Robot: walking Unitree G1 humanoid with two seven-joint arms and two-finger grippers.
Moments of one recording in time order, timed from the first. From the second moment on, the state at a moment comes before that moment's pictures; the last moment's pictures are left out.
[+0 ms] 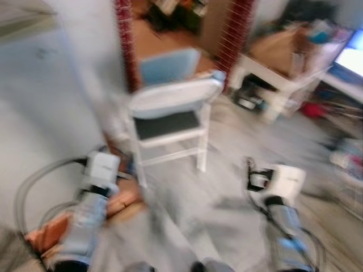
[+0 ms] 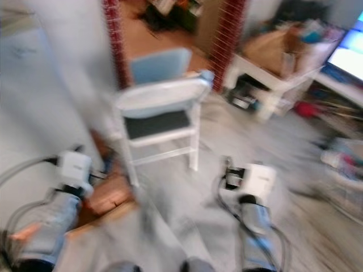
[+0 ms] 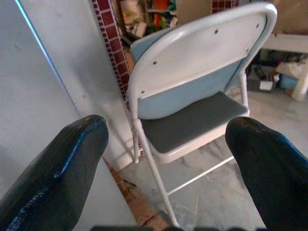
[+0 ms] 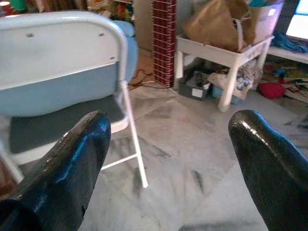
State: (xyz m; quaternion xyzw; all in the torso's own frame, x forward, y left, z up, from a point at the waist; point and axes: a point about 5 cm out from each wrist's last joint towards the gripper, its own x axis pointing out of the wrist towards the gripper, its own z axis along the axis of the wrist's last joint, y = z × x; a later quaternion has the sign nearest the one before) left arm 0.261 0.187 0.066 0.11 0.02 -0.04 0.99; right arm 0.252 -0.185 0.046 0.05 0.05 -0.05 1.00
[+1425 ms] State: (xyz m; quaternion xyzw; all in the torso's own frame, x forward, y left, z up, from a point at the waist) left arm 0.257 0.178 0.060 0.09 0.04 -0.05 0.99; right arm 0.268 -0.183 0.054 0.04 0.03 -0.03 1.00
